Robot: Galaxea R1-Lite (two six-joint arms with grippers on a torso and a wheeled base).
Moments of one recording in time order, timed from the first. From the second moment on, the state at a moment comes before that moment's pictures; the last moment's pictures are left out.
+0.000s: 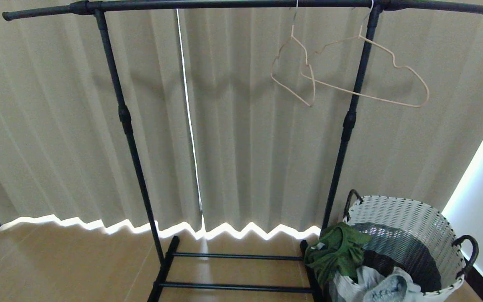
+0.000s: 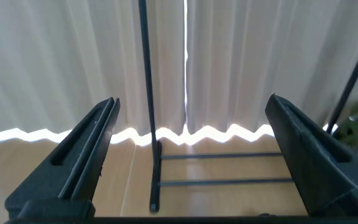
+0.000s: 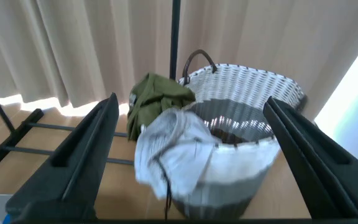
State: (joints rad) left arm 0.00 0.00 0.00 -0.04 -0.05 0.04; right arm 0.00 0.00 -0.06 0.13 0.02 -0.01
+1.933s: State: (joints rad) left arm 0.00 0.00 0.00 -0.04 -0.05 0.03; right arm -0.01 0.84 -0.16 0.13 -0.07 -0.37
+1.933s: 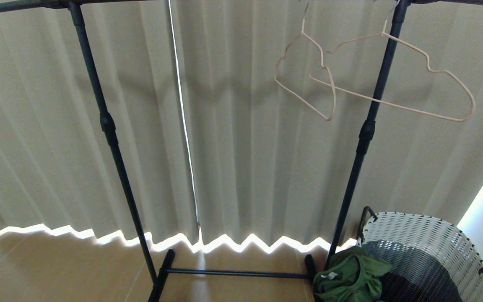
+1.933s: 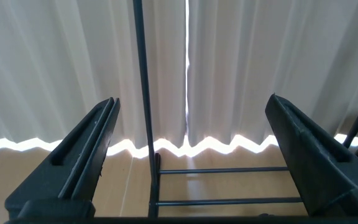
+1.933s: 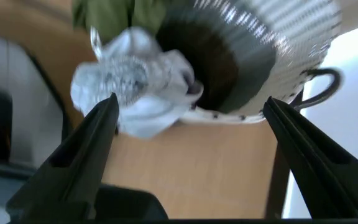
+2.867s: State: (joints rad) left arm 0.00 0.00 0.00 -0.04 -0.05 0.03; right arm 0.07 1.53 -0.17 -0.20 -0.18 -0.39
